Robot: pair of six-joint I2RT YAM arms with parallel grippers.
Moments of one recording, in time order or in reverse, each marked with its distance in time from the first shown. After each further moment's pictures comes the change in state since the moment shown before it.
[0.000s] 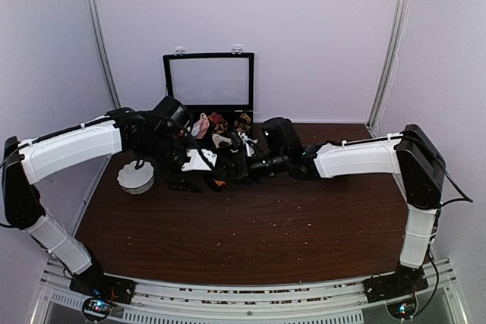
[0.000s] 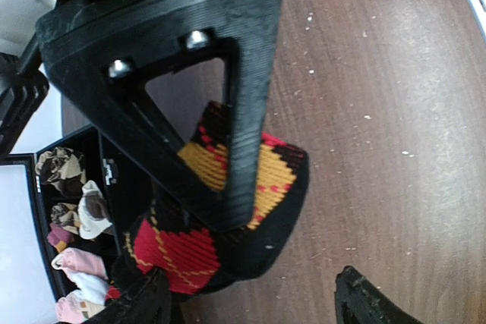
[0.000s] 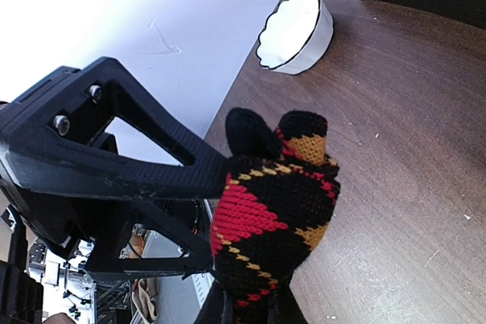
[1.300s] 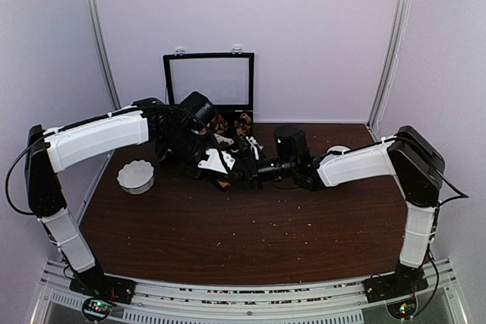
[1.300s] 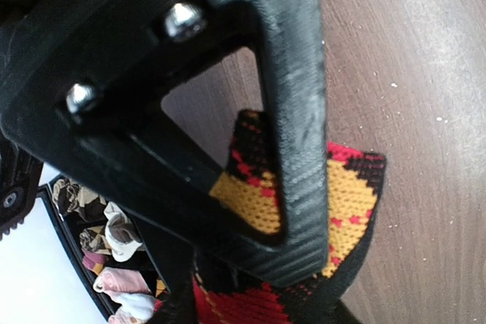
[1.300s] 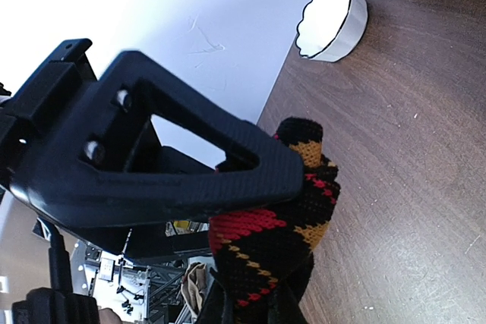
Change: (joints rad) left arm -0.067 0.195 0.227 -0.110 -0.156 0.152; right arm -0.046 0.013 -0.147 0.341 -0.158 0.230
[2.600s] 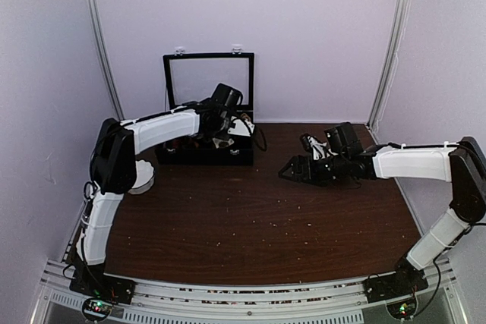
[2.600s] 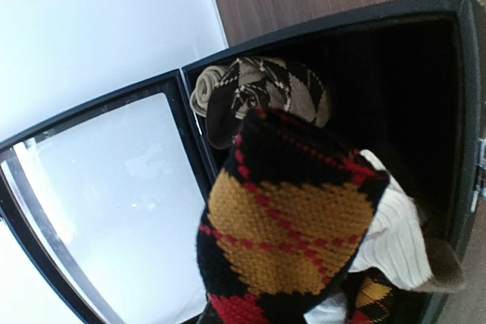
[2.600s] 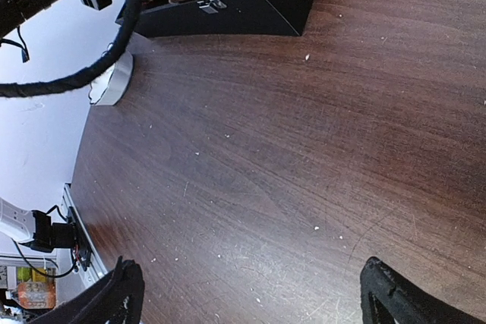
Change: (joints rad) left arm 0.135 0.581 0.507 0.474 -0.474 0.188; right arm -0.267 -0.389 -0.257 -0.595 0.367 -0.476
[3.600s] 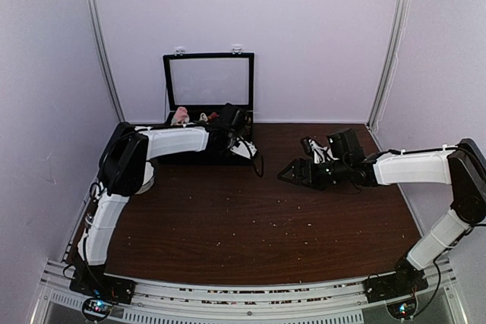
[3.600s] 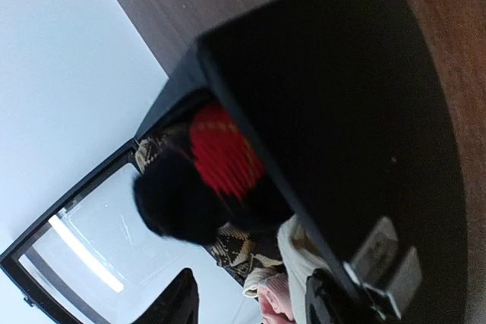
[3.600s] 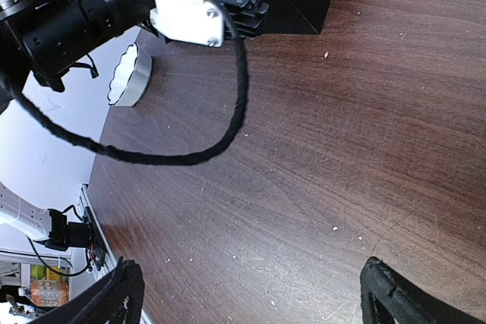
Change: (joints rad) left arm -0.031 0.068 -0.118 0.186 -0.031 0.286; right arm -0.002 -0.010 -0.083 0.132 -0.045 0.048
